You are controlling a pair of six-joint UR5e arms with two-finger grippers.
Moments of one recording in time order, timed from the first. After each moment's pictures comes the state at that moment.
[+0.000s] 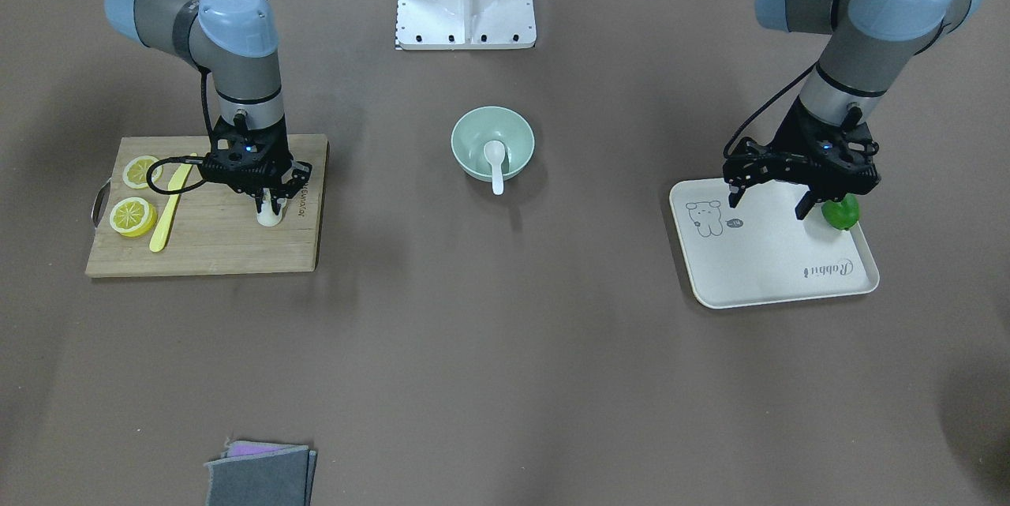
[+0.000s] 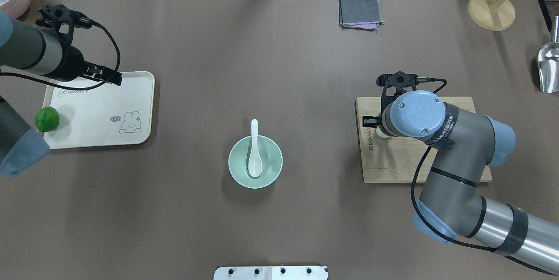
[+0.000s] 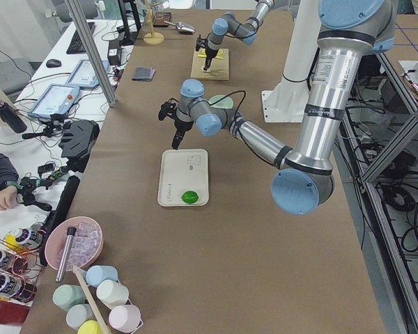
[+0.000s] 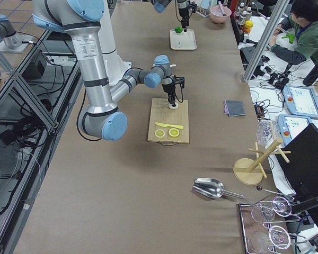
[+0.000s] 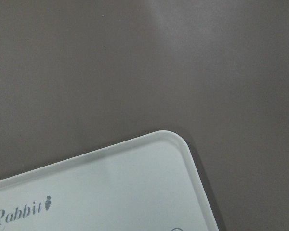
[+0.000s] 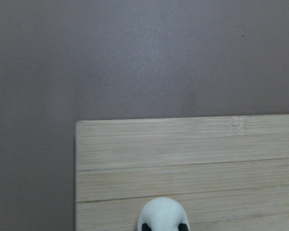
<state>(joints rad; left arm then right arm) -0.90 -1.78 -1.85 -1.90 -1.97 -0.73 0.54 -1.24 1.83 -1.49 1.59 1.23</state>
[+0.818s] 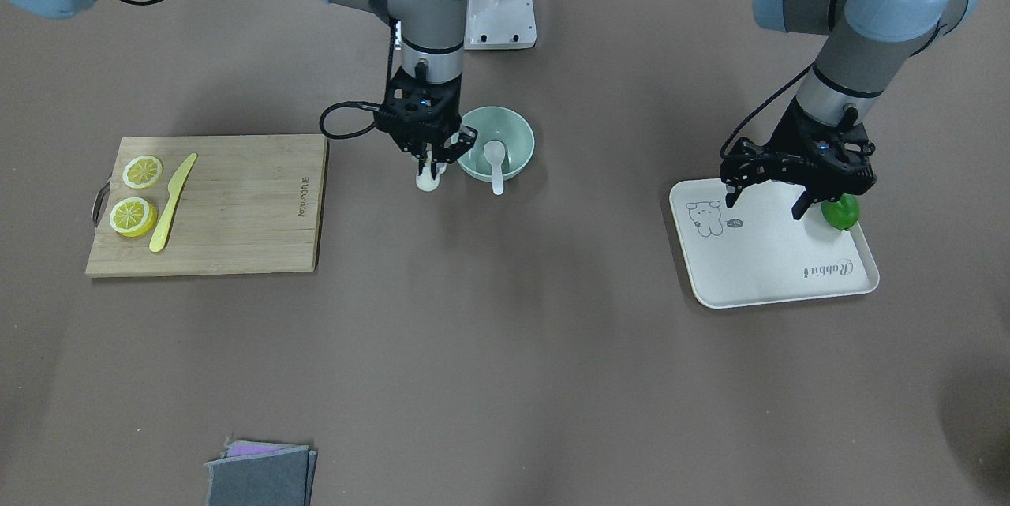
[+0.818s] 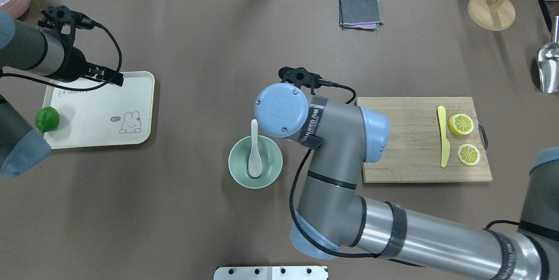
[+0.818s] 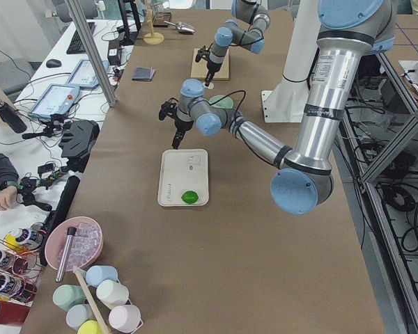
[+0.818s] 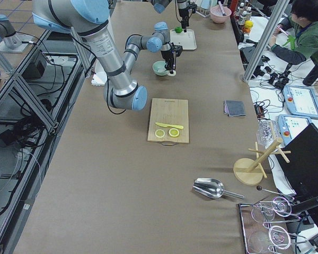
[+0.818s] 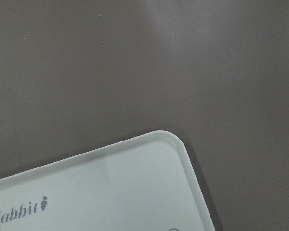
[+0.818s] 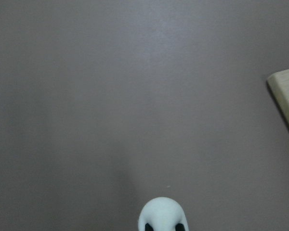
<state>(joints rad) -0.90 -1.79 -1.85 -1.90 -1.97 -0.73 0.41 -0.74 1.64 -1.77 1.55 1.57</state>
